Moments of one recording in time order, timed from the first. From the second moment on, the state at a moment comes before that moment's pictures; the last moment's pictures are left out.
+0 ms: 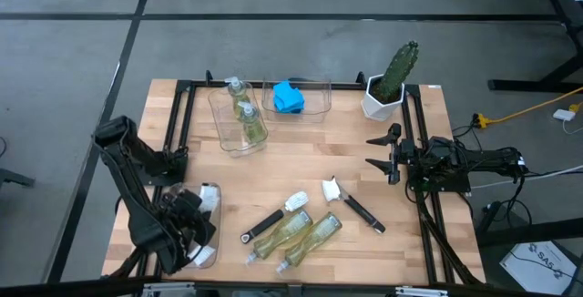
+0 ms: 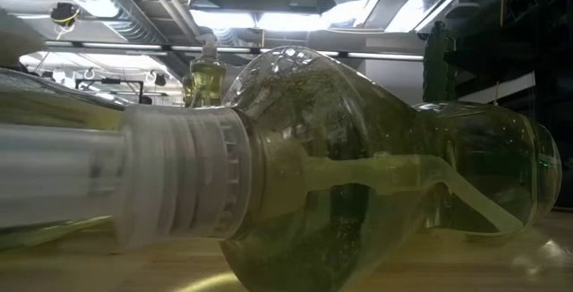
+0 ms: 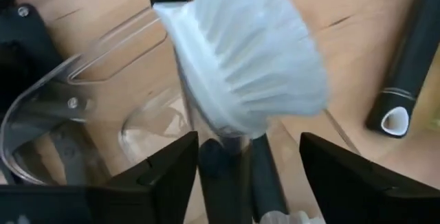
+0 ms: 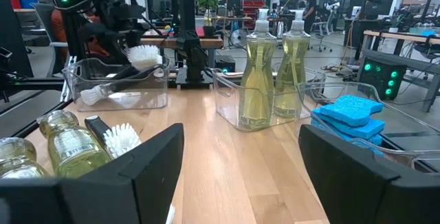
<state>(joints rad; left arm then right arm) -1.07 1.56 1.18 -1.39 -0.43 -2.15 0.04 0.00 0.03 -0.01 0.16 -0.03</state>
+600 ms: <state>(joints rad) -1.08 1.56 1.18 -1.09 -0.21 -1.74 0.04 0.00 0.03 -0.01 0.16 -0.03</state>
